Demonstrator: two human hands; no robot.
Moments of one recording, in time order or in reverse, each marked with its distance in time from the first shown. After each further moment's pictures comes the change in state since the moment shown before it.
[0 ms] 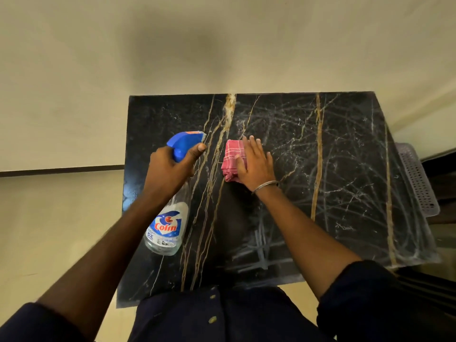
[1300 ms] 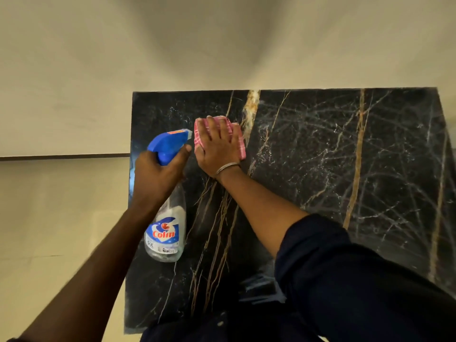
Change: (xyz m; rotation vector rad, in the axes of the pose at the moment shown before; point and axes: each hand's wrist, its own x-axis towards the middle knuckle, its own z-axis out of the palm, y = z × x) left_hand 0.074 -0.032 -0.012 0.047 0.158 -0.162; right_hand 0.122 -0.098 0.071 -0.276 -0.177 -0.203
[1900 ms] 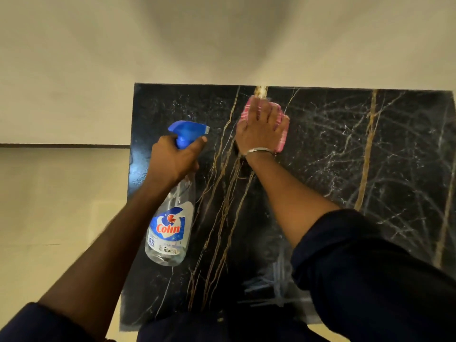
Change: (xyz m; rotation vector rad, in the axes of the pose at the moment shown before) left_hand 0.034 -0.007 0.018 0.035 -0.179 -0.186; right_hand 0.020 0.069 -0.014 0.047 0.076 0.411
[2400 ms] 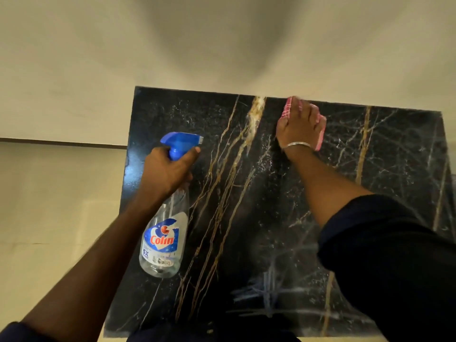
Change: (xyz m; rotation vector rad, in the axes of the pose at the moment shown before) left_hand -0.012 -0.006 -0.004 -0.053 0.045 -0.040; right_hand 0.056 0.090 -0.026 -0.054 0.033 0.095
